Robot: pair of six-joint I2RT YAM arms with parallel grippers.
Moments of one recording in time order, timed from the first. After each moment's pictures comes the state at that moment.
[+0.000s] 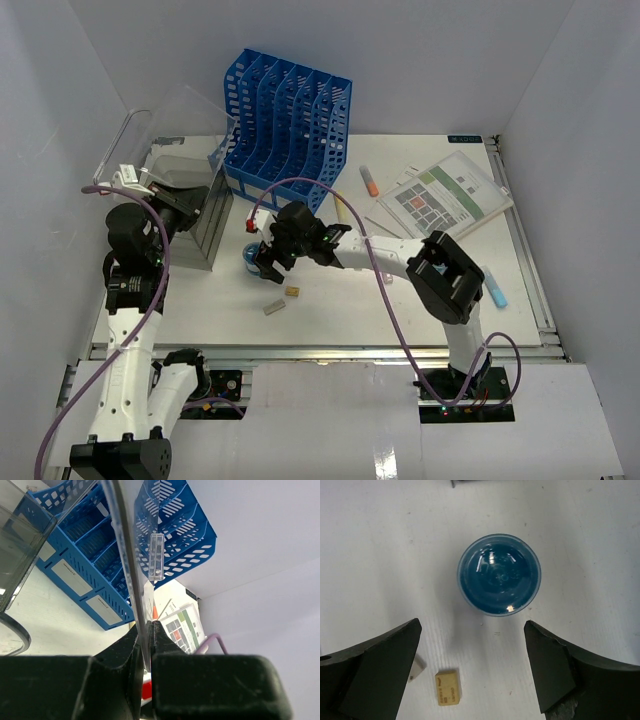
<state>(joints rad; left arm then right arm) 0.04 0.78 0.90 -0.18 0.22 -0.85 0.98 1.97 1.41 -0.06 -0.33 -0.20</state>
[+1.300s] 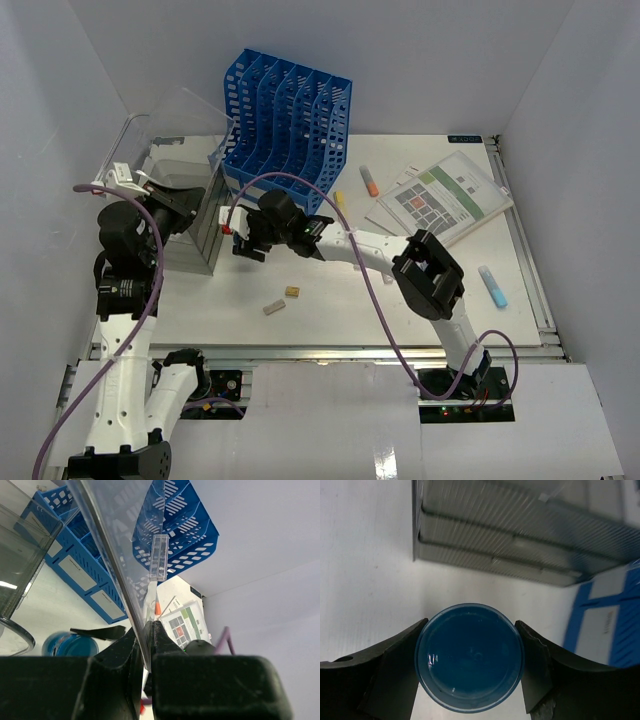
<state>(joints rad) 0.04 0.76 1.01 -0.34 0.19 -0.82 1.02 2.11 1.66 -0.02 -0.31 -0.55</state>
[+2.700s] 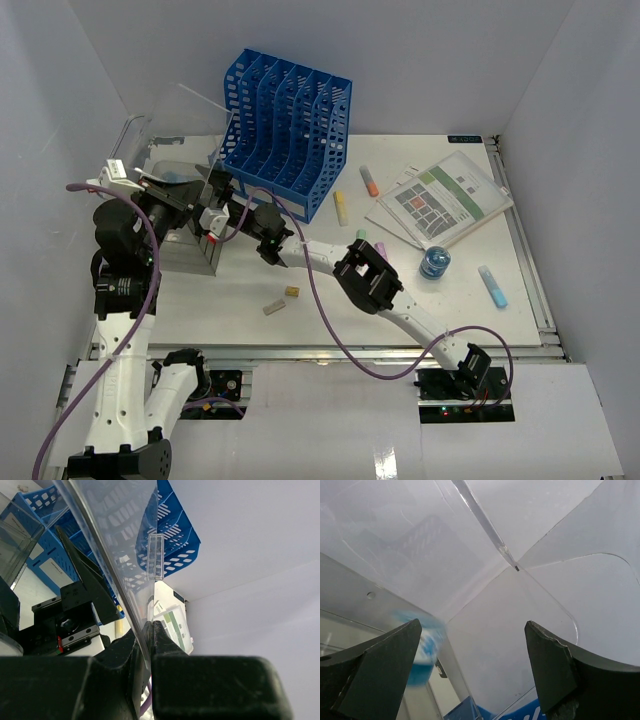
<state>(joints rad) 0.04 0.78 1.04 -0.31 0.22 -0.90 1.03 2.70 2.22 1.05 -0.26 -0.84</state>
